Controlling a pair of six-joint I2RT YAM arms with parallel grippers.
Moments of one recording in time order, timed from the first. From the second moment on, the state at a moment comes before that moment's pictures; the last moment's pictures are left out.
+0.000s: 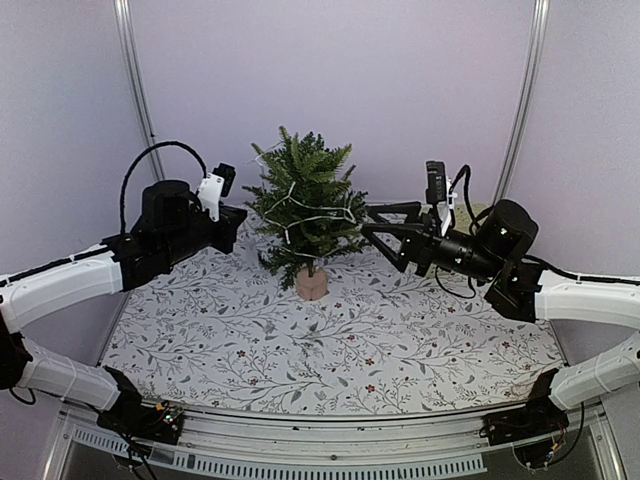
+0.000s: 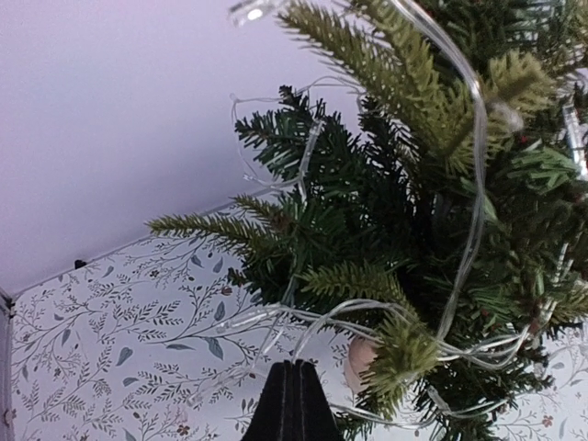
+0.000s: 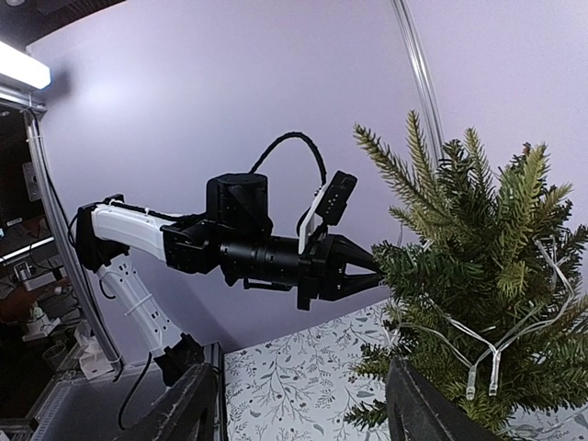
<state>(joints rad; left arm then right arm) -0.61 1.21 0.88 0.06 -0.13 0.01 0.84 1.23 0.76 0.73 -0.42 0.35</state>
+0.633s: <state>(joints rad) -0.59 1.04 0.85 0.02 -0.10 -0.10 0.73 1.13 0.72 0.66 -0.40 0.34</state>
